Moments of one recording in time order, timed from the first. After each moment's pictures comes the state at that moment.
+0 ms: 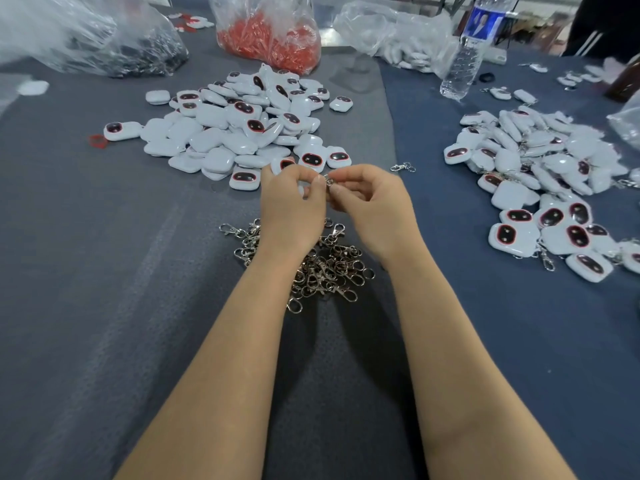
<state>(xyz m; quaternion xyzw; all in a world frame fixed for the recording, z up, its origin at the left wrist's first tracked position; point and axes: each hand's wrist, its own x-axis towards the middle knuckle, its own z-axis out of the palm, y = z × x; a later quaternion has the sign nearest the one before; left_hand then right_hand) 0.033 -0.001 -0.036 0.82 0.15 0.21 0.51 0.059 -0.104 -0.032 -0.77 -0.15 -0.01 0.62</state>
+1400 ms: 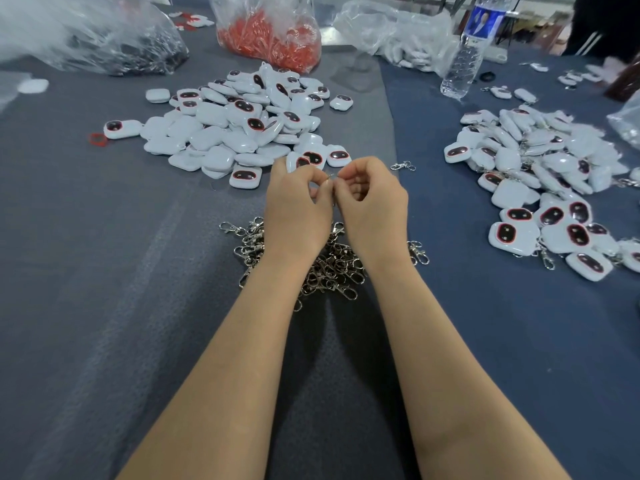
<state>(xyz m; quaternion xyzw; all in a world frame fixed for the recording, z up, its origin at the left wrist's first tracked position) 0.031 -0.007 -0.039 0.84 0.11 0.27 0.45 0.045 -0.092 -0.030 -0.81 -0.13 -0.15 0.56</state>
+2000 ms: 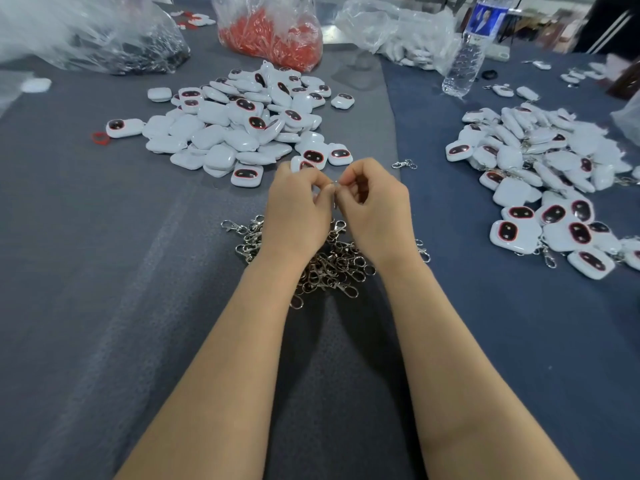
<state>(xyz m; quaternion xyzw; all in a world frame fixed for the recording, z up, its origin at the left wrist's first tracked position) 0.029 -0.002 -0.038 0.88 0.10 0.22 0.41 0.050 -0.101 -0.036 -0.82 -0.18 -0.14 0.53</state>
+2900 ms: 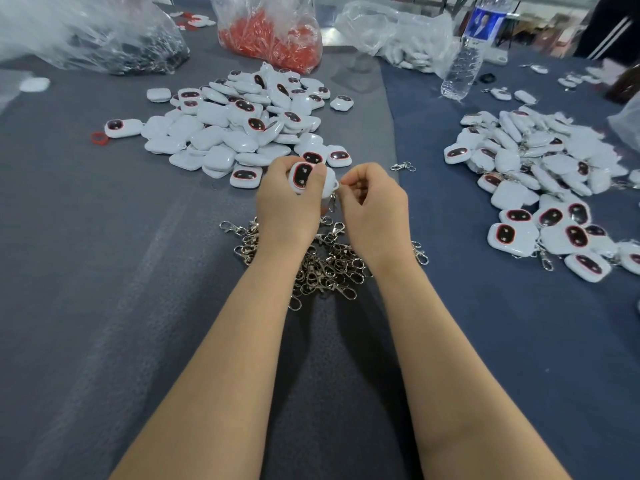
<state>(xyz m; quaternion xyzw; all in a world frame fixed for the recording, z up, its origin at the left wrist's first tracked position) 0.029 -0.005 -0.030 0.71 0.17 0.25 0.64 0.048 -0.099 -0.035 -0.83 -0.14 -0.13 0.52</state>
